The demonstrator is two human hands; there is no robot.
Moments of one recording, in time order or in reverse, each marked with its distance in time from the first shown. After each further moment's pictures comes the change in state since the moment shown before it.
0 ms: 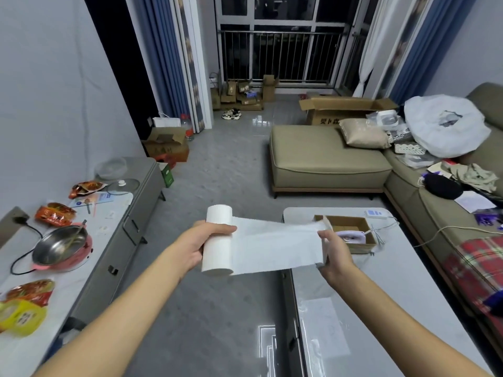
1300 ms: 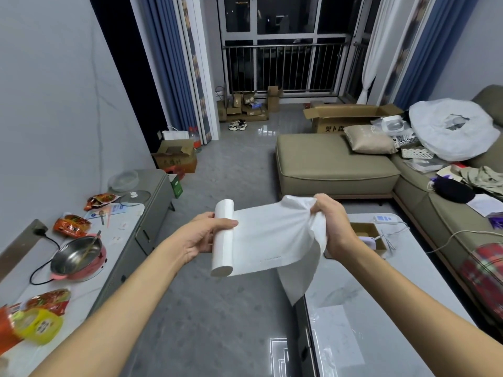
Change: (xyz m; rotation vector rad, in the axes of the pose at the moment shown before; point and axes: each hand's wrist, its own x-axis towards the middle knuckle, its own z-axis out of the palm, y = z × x) left_hand -0.012 0.033 -0.014 0.196 -0.066 0.107; right_hand -0.011 -0.052 0.041 -0.179 -0.267 -0.391
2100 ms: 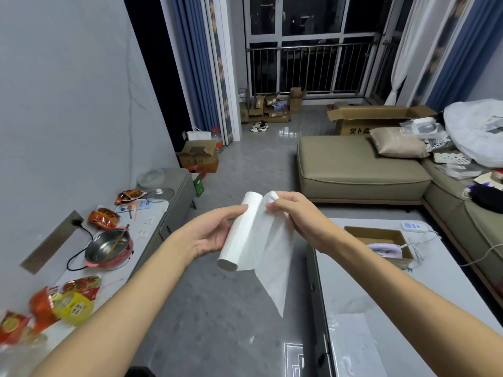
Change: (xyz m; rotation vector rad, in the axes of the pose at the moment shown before) left_hand -0.031 0.018 -0.004 -0.111 -0.136 -0.087; right_hand -0.015 -0.009 0.078 -0.291 -0.652 -0.084
